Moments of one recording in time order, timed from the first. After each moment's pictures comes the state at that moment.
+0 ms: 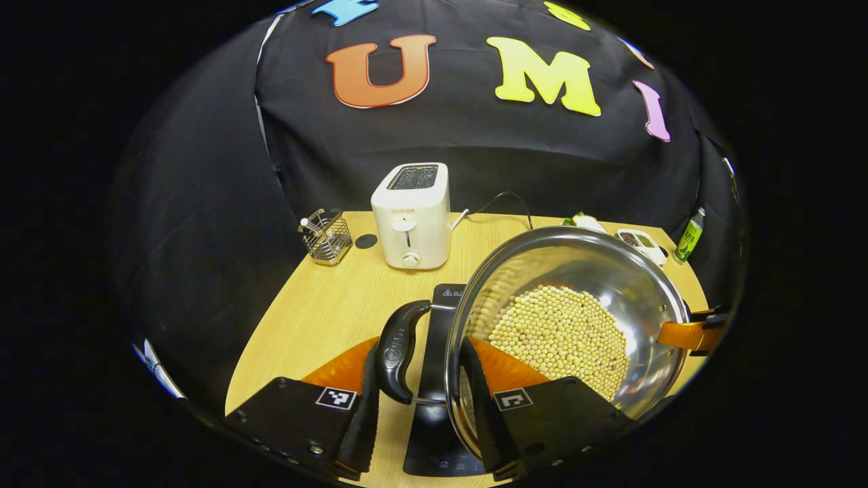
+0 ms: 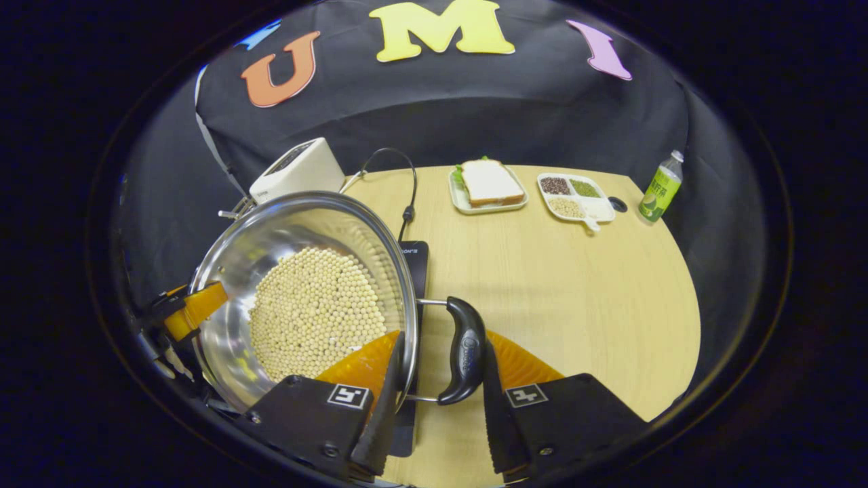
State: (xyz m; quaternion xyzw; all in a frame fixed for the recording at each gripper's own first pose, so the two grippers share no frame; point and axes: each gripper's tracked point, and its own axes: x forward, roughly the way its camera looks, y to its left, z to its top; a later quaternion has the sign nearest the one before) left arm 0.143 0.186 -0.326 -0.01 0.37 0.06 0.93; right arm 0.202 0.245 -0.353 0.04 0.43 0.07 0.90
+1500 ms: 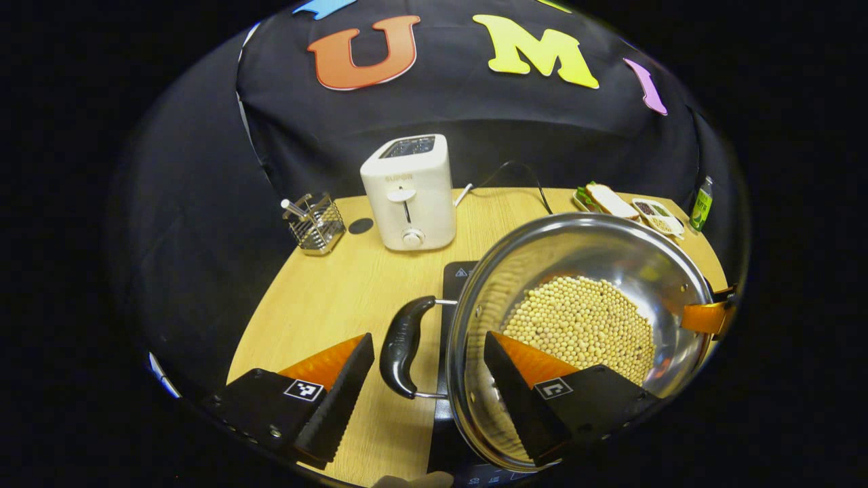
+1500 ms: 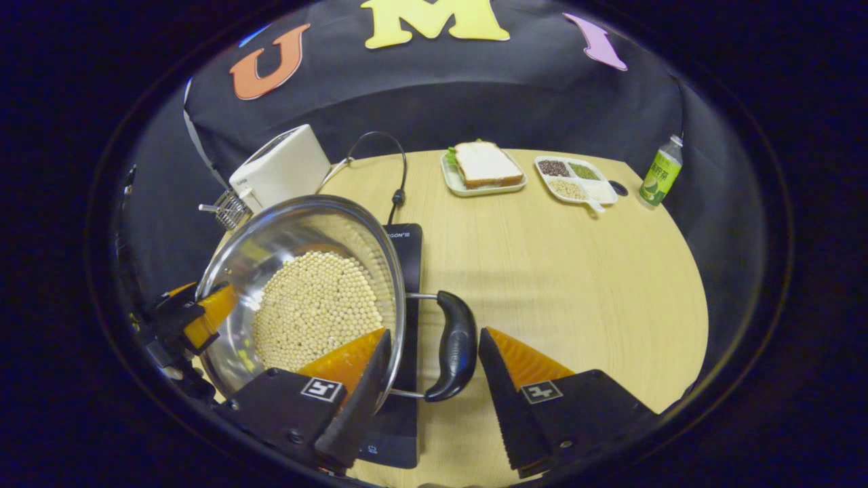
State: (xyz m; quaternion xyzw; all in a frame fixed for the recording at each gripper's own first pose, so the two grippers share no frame) left arm 0.154 0.207 -0.364 0.04 0.36 0.06 0.93; right arm 0.207 0.249 -0.386 0.05 0.43 0.04 0.90
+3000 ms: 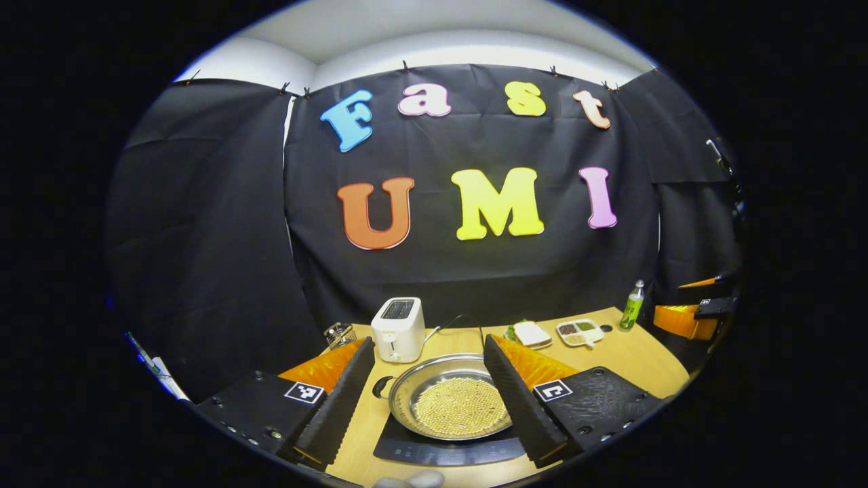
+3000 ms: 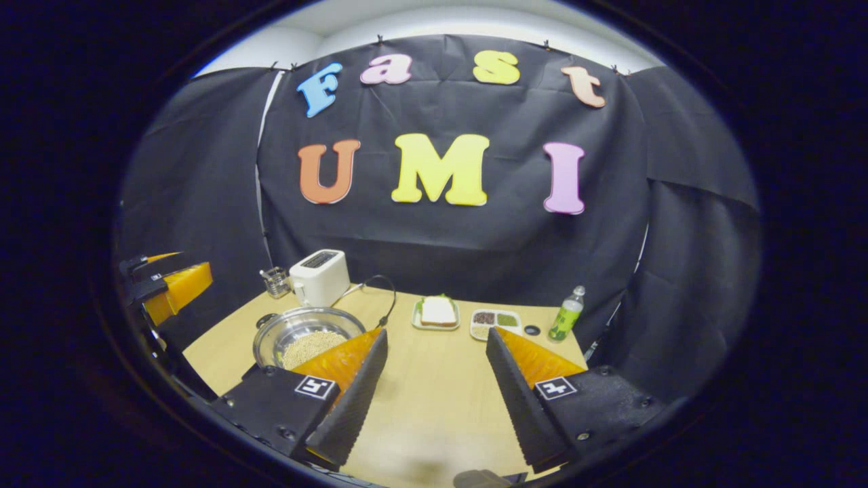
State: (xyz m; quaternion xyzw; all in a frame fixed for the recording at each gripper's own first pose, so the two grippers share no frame) left arm 0.031 0.064 -0.070 0.03 0.09 0.05 0.99; right arm 0.085 0.097 -0.114 -0.04 0.12 0.08 0.99
